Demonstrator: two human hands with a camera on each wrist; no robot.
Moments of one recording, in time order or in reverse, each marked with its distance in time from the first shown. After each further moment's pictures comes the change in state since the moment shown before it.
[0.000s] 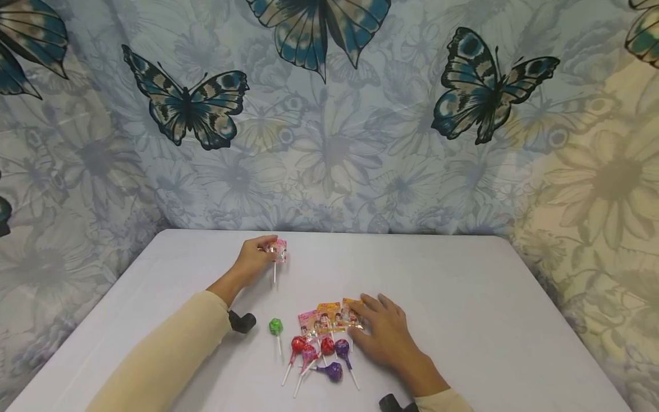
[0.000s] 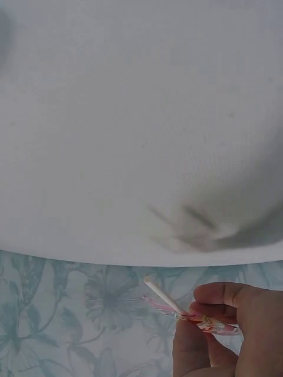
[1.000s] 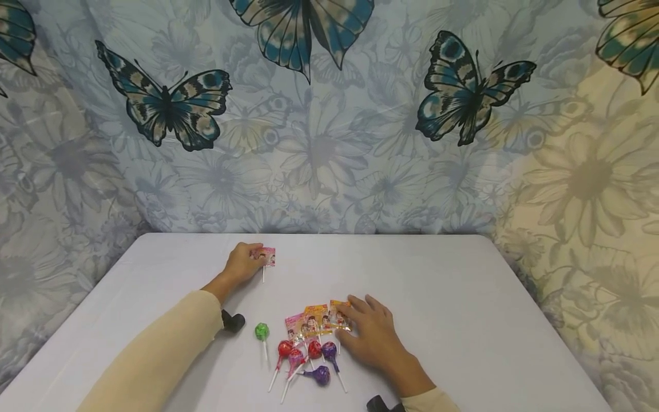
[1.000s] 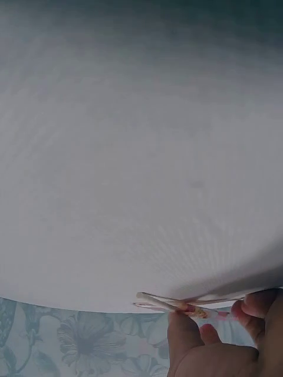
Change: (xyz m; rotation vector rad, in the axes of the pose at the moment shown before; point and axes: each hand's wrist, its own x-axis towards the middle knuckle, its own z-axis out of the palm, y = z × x) left_hand 0.020 -0.025 0.004 0.397 0.026 0.169; right_hand -0.002 0.001 -0.001 0.009 0.005 0.003
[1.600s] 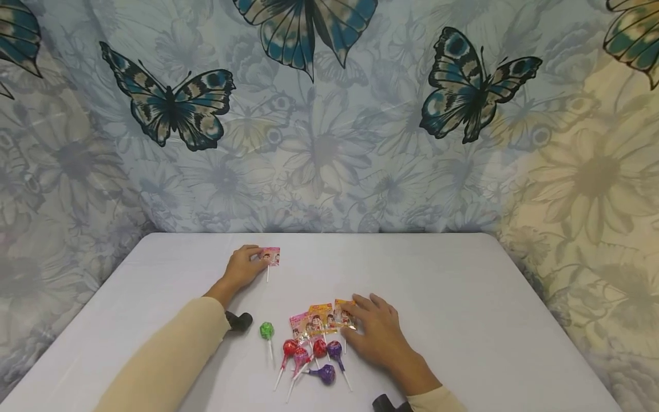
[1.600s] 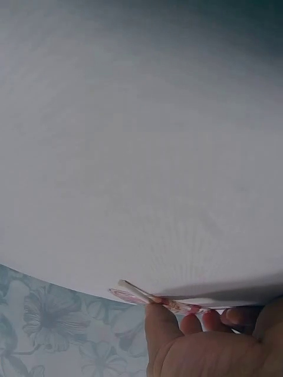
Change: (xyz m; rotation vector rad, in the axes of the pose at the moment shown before) left_hand -0.007 -0.023 0.002 0.017 0.018 0.048; right_hand 0.001 0.000 0.003 -0.006 0.025 0.006
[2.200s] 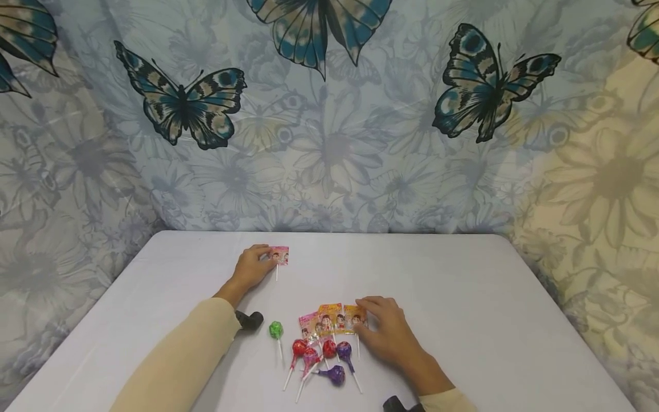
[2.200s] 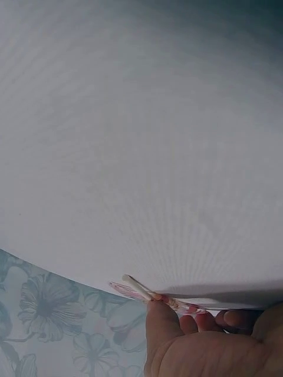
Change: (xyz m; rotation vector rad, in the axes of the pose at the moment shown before) left_hand 0.001 -0.002 0.003 -0.010 0.029 0.004; right_hand 0.005 0.010 0.002 0.167 0.104 -0.067
